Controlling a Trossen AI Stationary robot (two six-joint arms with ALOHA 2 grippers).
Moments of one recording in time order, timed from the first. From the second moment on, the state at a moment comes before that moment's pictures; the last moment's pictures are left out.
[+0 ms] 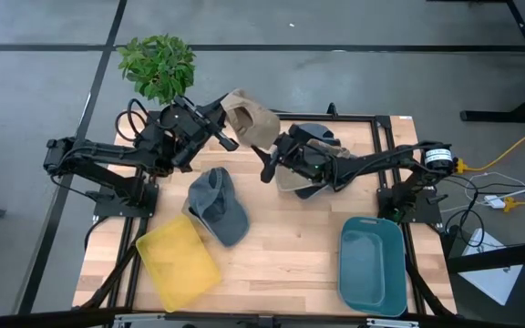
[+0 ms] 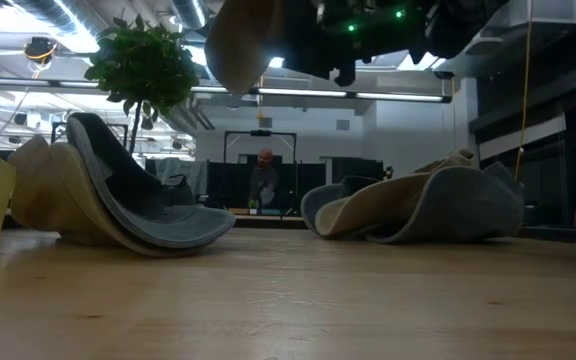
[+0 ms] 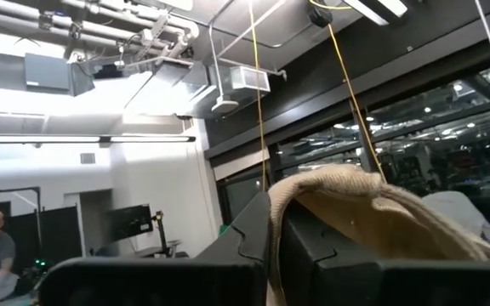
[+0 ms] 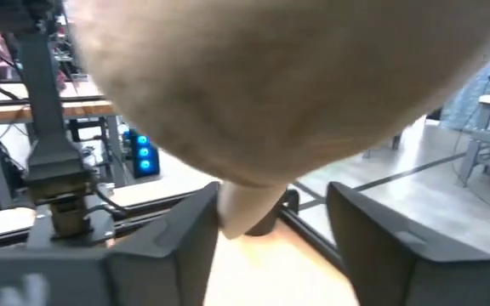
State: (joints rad) left arm 0.03 1.21 0.93 0.96 -0.66 0.64; right arm -0.08 1.64 0.96 0.77 0.46 -0.06
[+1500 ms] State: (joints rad) left arm -0.58 1.06 0.93 0.89 -1.30 1.24; right arm -0.11 1.64 0.96 0.83 1.07 -0.58
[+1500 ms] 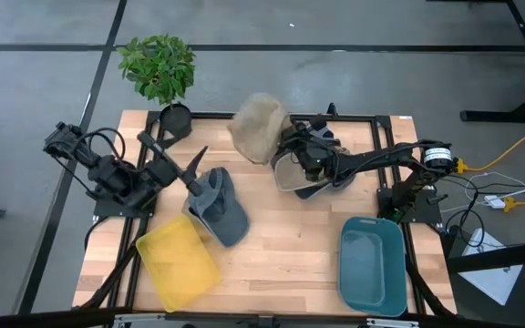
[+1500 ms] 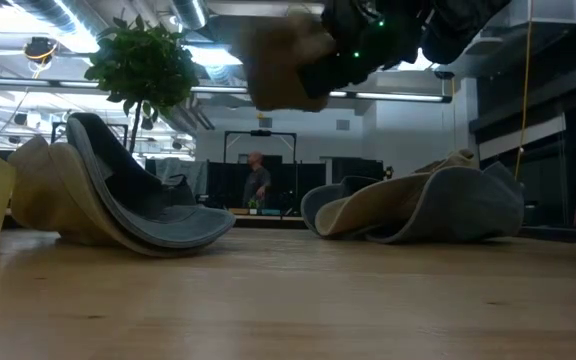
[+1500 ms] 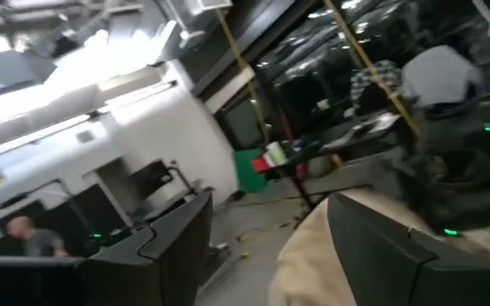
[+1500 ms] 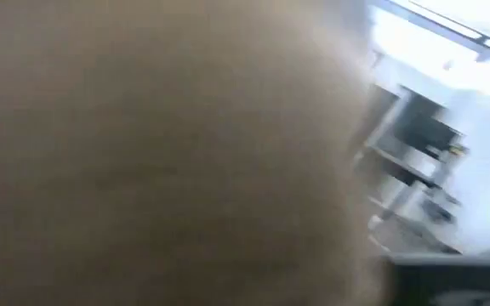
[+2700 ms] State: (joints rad) left arm -0.43 1.30 0.93 0.49 -1.16 0.93; right arm -0.07 1.64 0.96 0.86 0.71 -0.74
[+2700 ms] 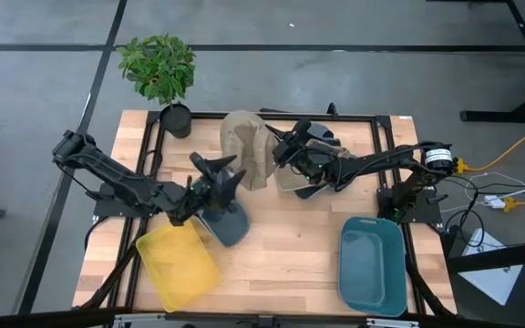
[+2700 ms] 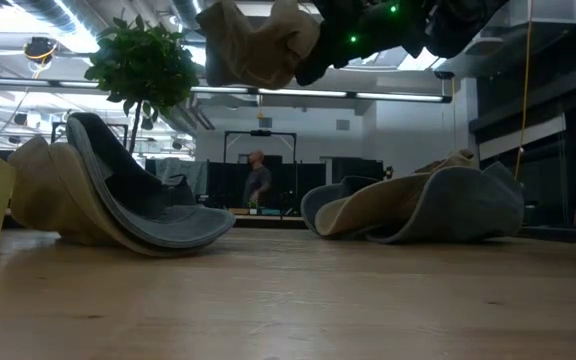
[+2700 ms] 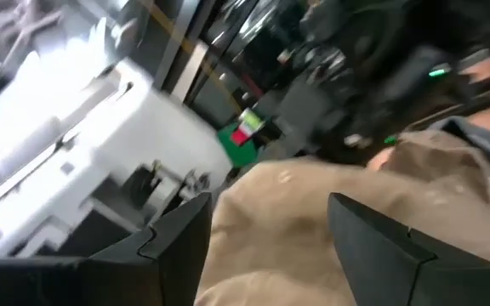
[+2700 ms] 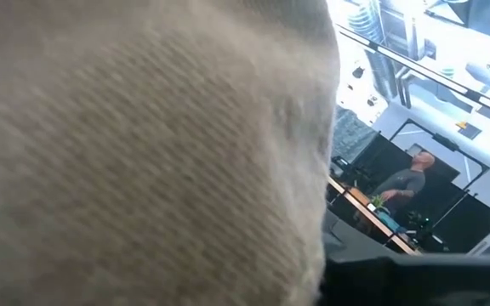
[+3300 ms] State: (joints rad) left arm -0.22 1.12 0.93 0.07 -0.20 0.30; right arm -0.05 1.64 0.96 0.84 0.70 -0.73
